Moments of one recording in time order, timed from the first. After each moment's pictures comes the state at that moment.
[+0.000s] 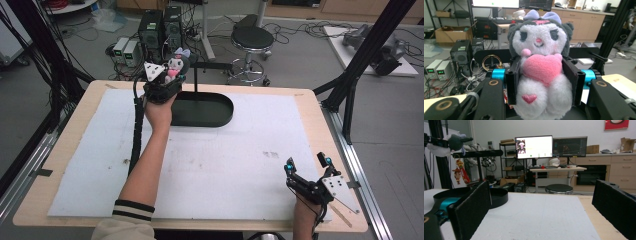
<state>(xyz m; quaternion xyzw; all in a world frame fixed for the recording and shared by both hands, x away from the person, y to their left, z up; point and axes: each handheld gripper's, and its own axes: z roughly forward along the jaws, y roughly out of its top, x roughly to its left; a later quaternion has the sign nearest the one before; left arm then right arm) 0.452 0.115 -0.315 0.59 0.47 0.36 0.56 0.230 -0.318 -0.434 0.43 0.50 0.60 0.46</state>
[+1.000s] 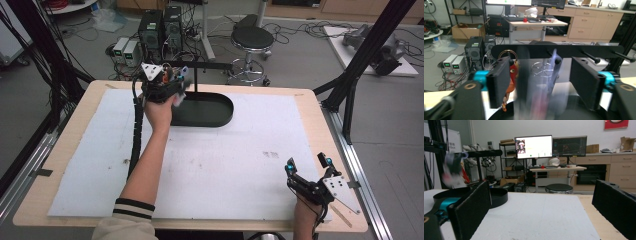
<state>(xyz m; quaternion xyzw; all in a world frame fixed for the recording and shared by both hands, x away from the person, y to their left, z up) 0.456 0.120 -0.320 0.57 0.49 0.38 0.54 0.229 -0.319 -0.435 0.43 0.50 0.60 0.46</state>
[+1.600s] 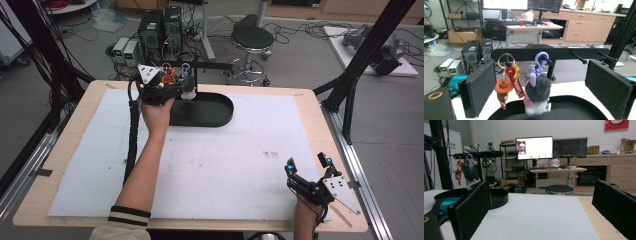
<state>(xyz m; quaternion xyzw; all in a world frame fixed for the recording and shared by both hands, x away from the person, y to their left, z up) 0.436 0.126 -0.313 0.58 0.48 0.38 0.54 0.228 -0.318 -0.433 0.43 0.50 0.60 0.46</state>
